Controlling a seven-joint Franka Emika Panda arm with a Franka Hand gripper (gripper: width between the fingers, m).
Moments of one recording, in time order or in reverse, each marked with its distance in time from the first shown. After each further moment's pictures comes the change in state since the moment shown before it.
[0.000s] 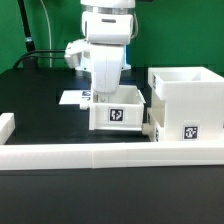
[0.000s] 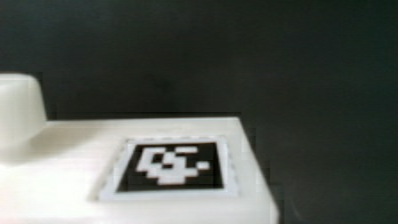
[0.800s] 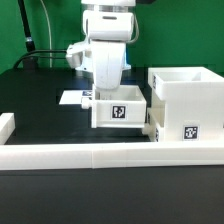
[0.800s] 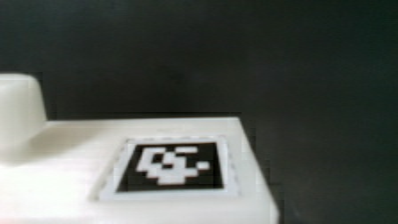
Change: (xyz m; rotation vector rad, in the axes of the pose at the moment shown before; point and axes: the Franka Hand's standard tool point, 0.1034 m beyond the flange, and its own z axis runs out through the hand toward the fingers) arm 0.004 0.008 -0.007 -0.084 0.015 0.000
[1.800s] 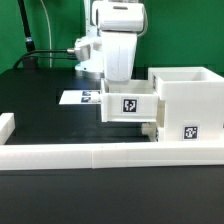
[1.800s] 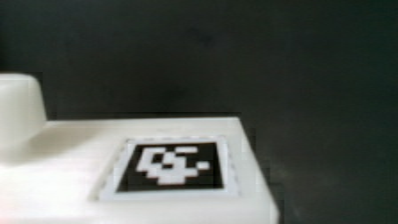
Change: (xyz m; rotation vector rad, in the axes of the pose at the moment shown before) arm 0.016 0.008 -0.009 0.015 0.000 -0.007
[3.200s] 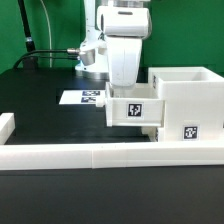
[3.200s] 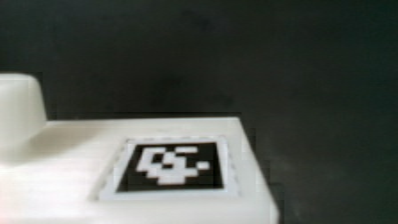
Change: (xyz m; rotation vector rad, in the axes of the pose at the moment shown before) arm 0.010 0.001 0.004 0.013 0.004 0.016
